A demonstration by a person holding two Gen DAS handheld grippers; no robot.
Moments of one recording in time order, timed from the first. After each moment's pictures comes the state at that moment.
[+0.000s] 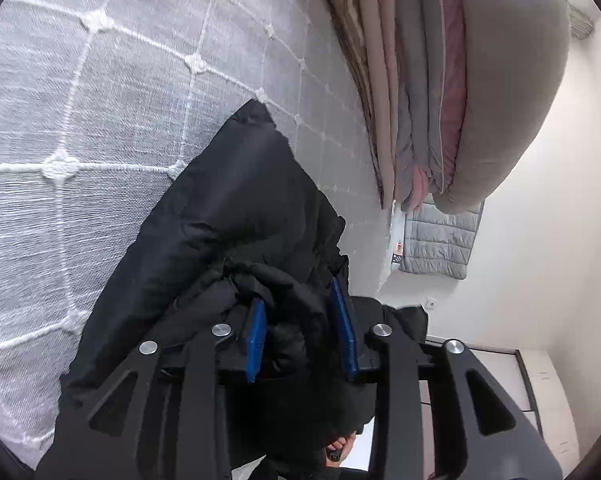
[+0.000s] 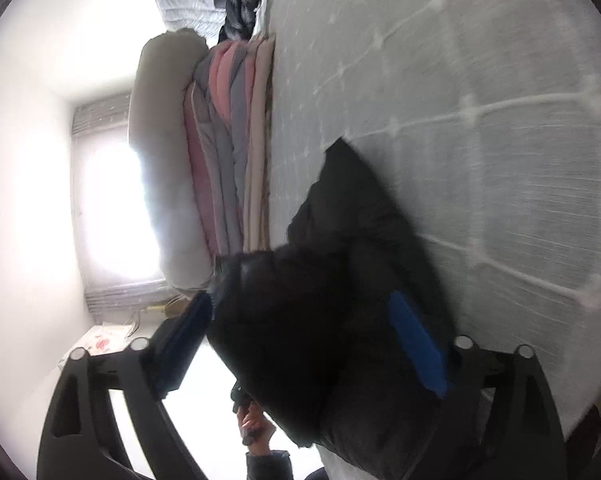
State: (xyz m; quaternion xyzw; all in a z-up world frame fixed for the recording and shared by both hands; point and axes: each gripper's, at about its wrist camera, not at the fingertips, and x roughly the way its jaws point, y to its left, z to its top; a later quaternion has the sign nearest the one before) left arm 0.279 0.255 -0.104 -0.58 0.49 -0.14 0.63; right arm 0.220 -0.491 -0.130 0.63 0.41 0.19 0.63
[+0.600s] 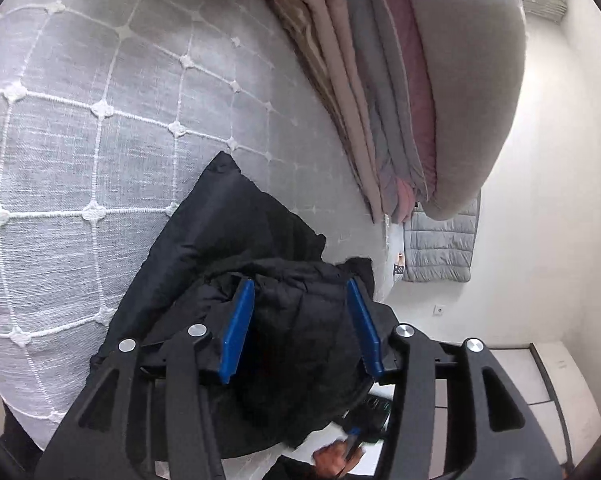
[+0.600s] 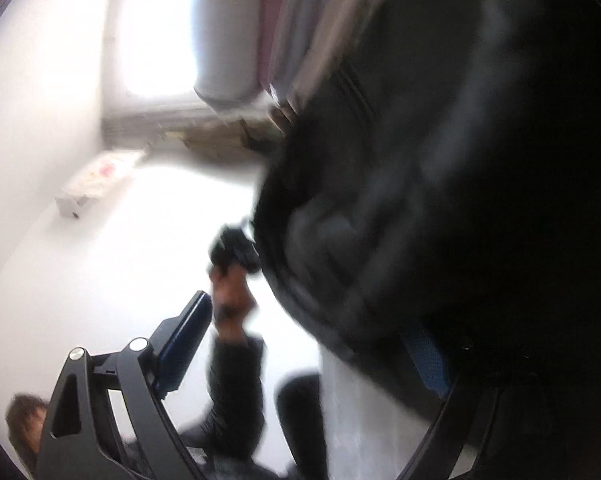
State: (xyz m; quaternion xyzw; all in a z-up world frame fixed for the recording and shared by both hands) left arm 0.266 0.289 -0.055 -0.56 0.46 -0.13 0.68; right arm 0.278 -0.271 -0.075 0.50 0.46 0.45 0.58
